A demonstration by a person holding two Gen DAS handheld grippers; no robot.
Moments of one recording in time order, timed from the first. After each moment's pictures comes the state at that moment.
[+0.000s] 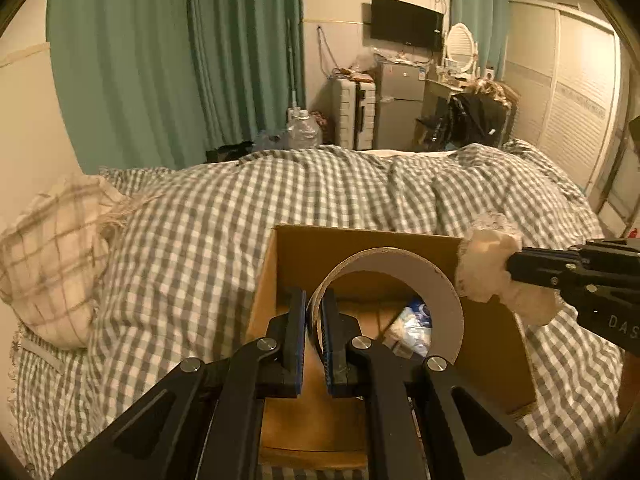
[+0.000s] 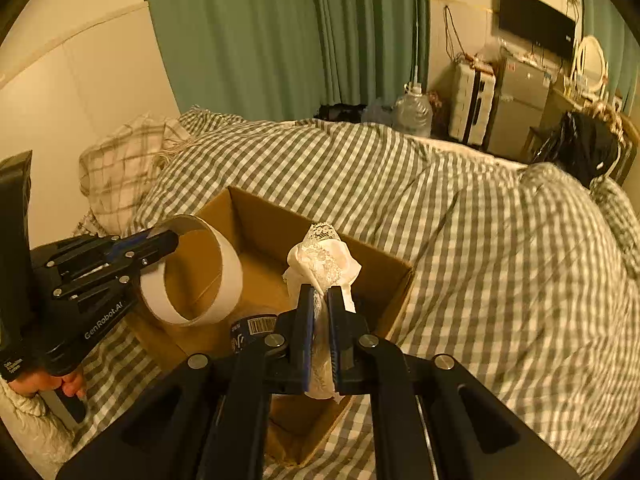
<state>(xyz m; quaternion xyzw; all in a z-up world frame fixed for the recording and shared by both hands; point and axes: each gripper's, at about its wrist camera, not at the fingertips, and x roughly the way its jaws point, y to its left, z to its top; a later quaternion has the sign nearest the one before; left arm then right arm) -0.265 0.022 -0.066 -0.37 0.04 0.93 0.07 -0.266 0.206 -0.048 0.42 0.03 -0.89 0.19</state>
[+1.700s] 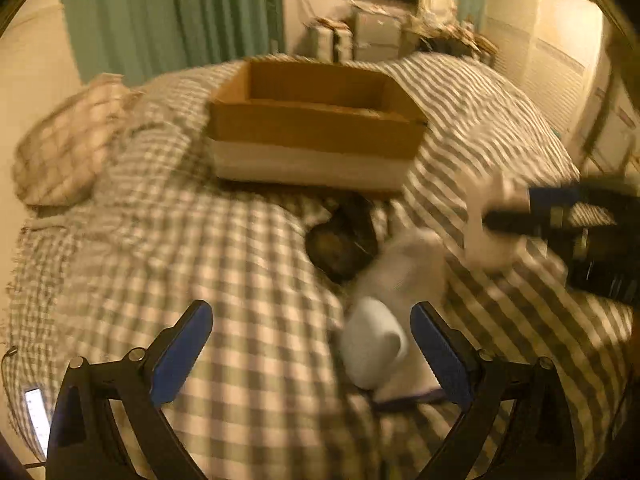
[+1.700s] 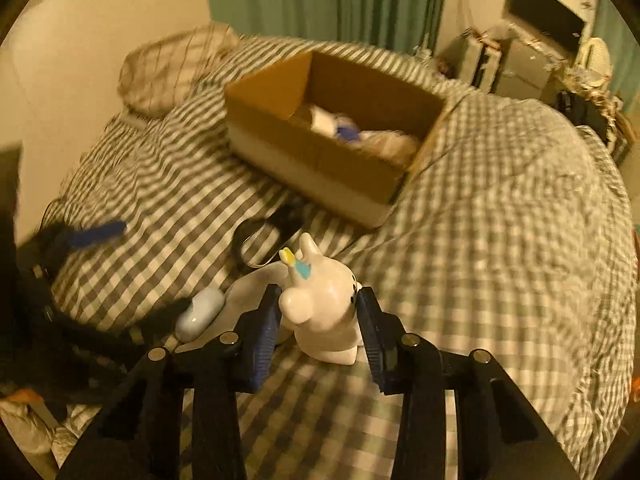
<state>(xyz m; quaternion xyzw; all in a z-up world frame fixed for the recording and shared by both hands) -0.036 0.033 -0.131 -0.46 0.06 0.88 0.10 -0.050 0.192 -0.088 0.47 0.09 -0.86 0.17</state>
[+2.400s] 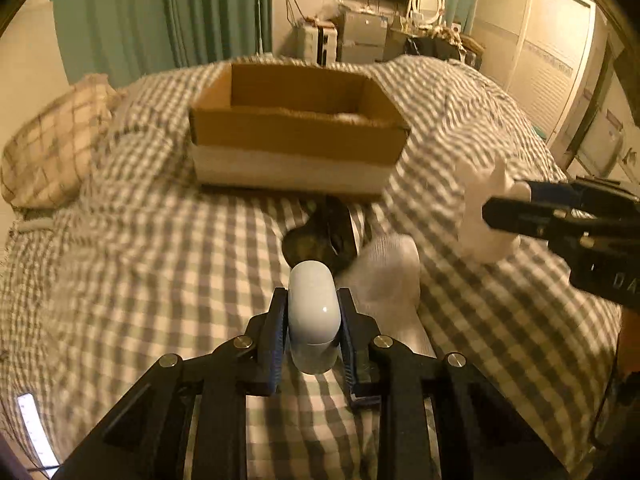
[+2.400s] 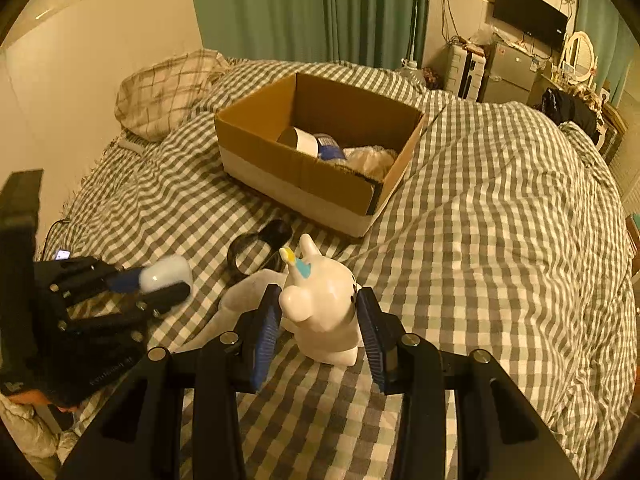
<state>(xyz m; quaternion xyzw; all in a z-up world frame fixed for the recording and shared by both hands) -0.033 0.032 -0.112 -0.45 0.04 0.89 0.11 -0.041 0.205 -0.075 0.45 0.07 -0.88 0.17</state>
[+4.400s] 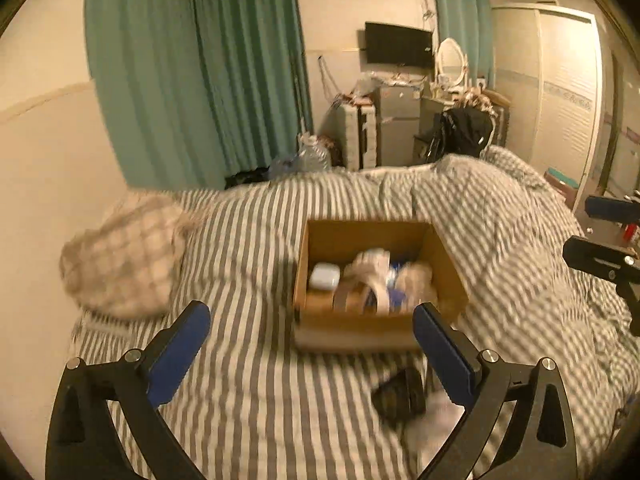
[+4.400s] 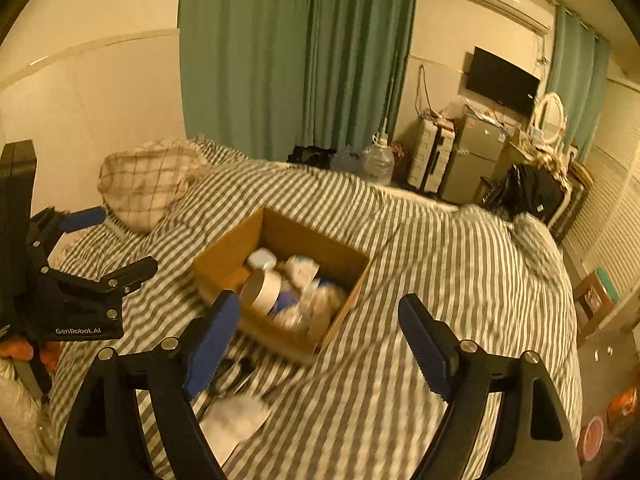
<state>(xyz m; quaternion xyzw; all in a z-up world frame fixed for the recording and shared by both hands) -0.085 -0.010 0.009 -0.33 0.07 0.94 0.04 -0.071 0.205 0.054 0.34 0.09 -0.93 0.12</state>
